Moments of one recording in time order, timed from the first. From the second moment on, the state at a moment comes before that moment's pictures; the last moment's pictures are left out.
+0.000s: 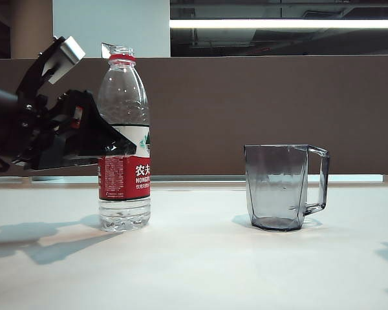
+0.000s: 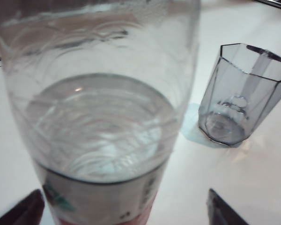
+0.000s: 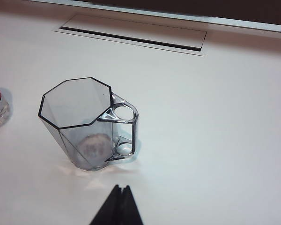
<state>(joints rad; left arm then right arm) -0.39 1.40 0.31 0.84 0.41 0.01 0.40 0.35 0.38 -0.37 0.08 0.03</state>
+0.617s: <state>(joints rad) -0.39 1.52 0.34 0.94 0.38 0.01 0.40 0.35 0.38 -0.37 0.07 0.03</state>
